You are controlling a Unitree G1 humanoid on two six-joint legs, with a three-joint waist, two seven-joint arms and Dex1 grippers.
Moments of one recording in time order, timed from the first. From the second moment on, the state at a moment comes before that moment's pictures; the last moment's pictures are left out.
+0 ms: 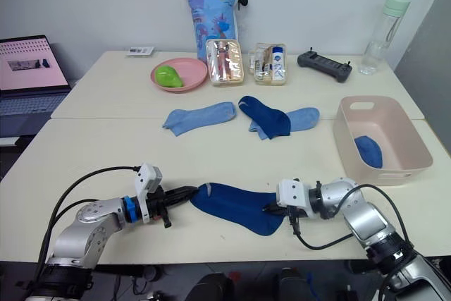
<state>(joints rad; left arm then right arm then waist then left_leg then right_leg) -0.11 0.61 0.05 0.07 -0.44 0.36 -1.02 -0.32 -0.64 0.37 -0.07 0.12 0.18 1.16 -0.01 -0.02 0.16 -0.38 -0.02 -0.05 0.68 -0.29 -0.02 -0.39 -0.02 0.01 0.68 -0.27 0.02</state>
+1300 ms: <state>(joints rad) -0.08 0.62 0.02 -0.06 -0.42 0.46 -1.00 -0.15 -0.72 0.21 -0.24 0.26 0.46 1.03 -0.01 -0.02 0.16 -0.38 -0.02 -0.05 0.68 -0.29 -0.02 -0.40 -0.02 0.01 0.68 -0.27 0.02</state>
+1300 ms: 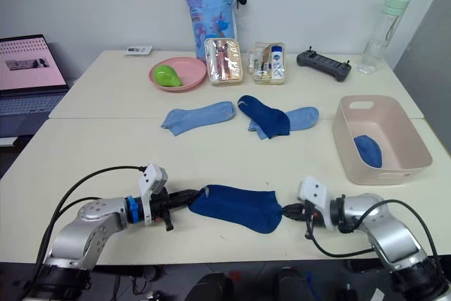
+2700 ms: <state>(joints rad) -0.02 0.54 -0.07 -0.11 -0.30 0.23 -0.86 -0.25 -0.58 0.24 -0.07 0.13 0.26 0.95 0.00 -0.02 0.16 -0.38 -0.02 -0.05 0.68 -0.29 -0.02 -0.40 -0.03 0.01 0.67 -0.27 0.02</state>
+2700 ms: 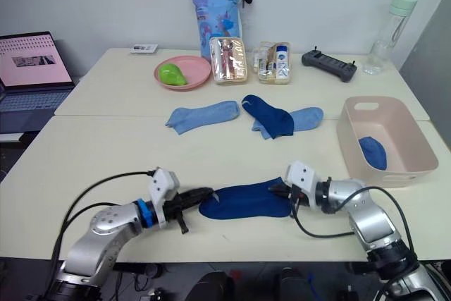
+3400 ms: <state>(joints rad) -0.02 0.50 0.14 -0.11 -0.42 0.23 -0.75 -0.18 -0.55 0.05 -0.19 0.25 0.35 0.79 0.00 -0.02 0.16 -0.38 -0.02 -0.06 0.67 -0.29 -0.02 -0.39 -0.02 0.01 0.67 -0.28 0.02</state>
